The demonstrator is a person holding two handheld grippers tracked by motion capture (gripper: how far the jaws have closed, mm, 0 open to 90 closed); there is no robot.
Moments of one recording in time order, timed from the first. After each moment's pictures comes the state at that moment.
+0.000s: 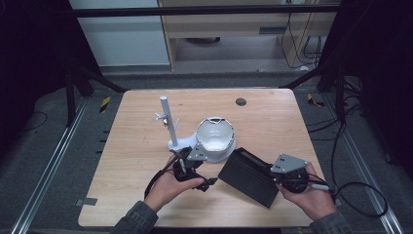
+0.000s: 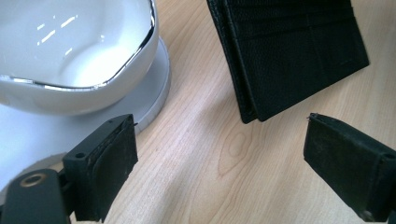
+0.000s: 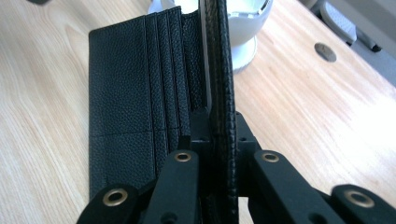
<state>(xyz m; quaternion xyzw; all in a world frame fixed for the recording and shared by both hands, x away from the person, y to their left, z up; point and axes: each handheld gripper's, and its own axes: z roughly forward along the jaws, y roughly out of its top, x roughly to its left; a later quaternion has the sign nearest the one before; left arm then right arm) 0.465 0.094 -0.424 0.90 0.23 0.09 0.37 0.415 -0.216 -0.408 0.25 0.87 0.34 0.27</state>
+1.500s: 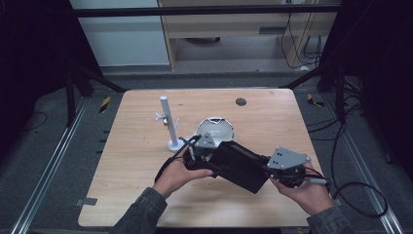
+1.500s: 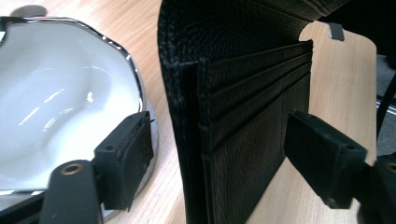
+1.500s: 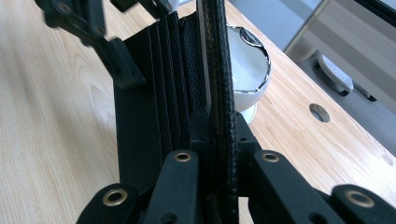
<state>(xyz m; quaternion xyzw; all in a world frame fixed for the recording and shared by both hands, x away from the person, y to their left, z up) 0.492 0.066 -0.408 0.88 0.20 0.06 0.42 0.415 -0.197 -0.375 0.20 0.85 0.41 0.28</state>
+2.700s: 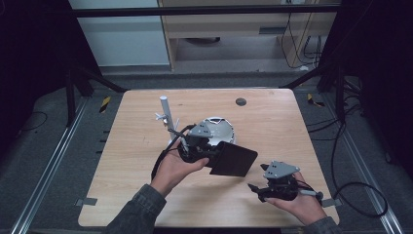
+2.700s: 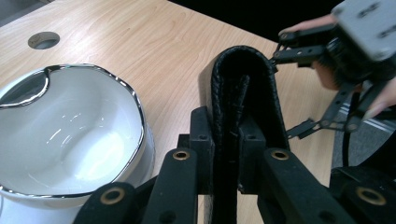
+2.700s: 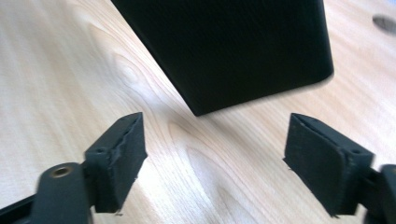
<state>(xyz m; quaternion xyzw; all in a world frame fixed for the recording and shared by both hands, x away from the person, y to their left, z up) 0.482 0.080 -0.351 0.87 0.21 0.05 0.44 0.419 -0.204 -0.456 0.28 0.86 0.38 0.20</state>
